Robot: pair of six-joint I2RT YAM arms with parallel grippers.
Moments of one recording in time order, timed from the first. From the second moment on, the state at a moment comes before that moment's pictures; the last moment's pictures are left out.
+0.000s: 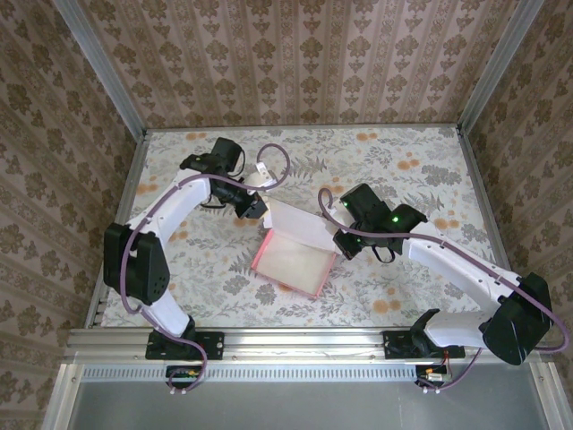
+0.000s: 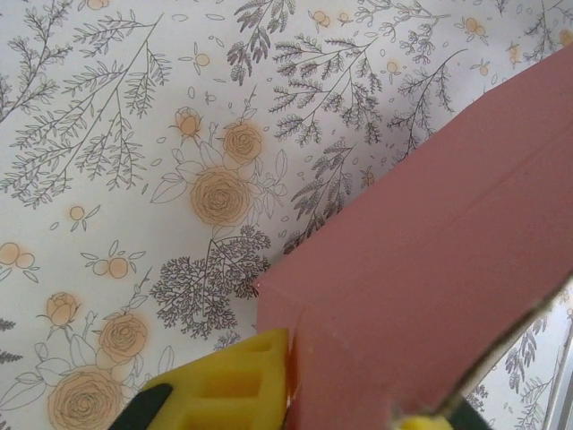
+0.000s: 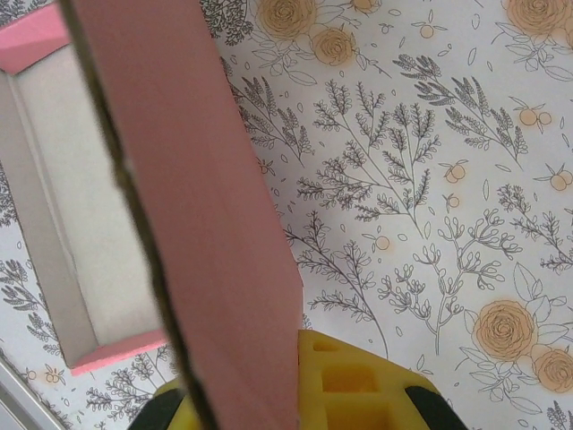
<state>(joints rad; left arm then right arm) -0.42 1.67 1.41 -0.98 0.56 0.59 0.64 1.26 1.04 -0.82 -0.05 -0.08</state>
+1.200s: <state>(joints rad) -0.51 1.61 1.22 -0.62 0.33 -0.04 0.62 1.48 1.03 -0.53 0.28 0.43</state>
